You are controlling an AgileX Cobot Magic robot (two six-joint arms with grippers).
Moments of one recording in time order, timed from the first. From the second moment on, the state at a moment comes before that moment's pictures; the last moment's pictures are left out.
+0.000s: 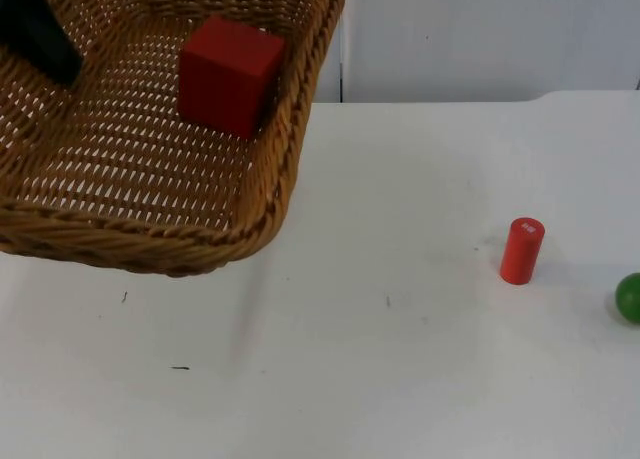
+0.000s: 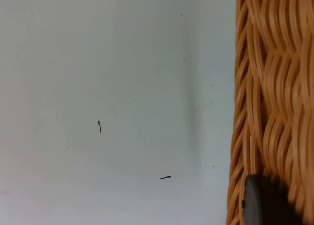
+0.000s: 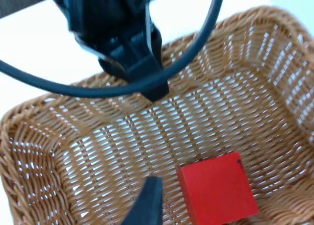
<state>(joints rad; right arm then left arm) 0.82 1.78 -1.92 0.16 0.98 -0.28 0.02 1.64 -1.32 -0.52 1.11 0.28</state>
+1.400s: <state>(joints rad) 0.82 1.21 -1.30 0.16 0.68 -0.28 0.02 1.76 -1.32 -0.57 1.03 0.36</state>
